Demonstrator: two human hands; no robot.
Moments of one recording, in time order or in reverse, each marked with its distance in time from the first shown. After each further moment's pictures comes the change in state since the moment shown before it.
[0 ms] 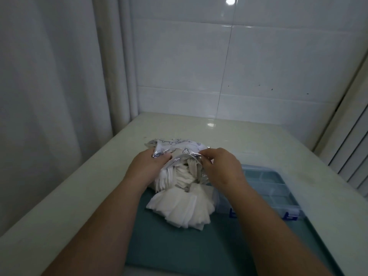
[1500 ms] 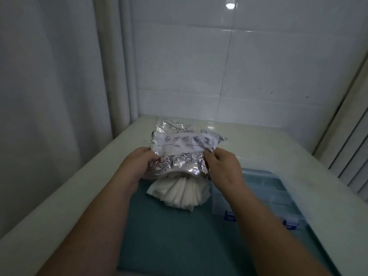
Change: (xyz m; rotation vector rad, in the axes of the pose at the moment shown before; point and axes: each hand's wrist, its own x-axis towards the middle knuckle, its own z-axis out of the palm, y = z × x) left_hand 0.009 0.005 -0.015 -0.489 -0.027 -0.149; right_hand 0.005 -0.002 0.001 0.506 0.078 0.137
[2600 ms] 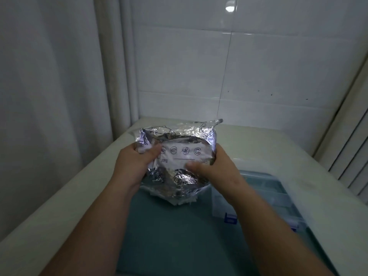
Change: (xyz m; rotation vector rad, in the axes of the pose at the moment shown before) left_hand -0.008 0.002 -0.004 -0.153 0.057 0.254; right_hand -0.012 -0.010 -0.010 0.279 -0.280 0.008
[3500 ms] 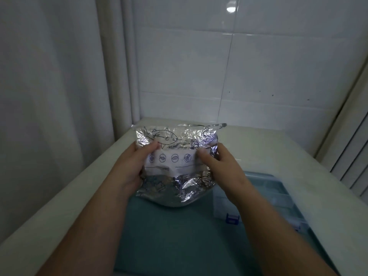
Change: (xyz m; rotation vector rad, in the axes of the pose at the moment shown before) left_hand -0.008 0.019 0.001 -0.218 -0.149 -0.215; right_hand 0.005 0.002 0.000 0.021 0.058 -0.042
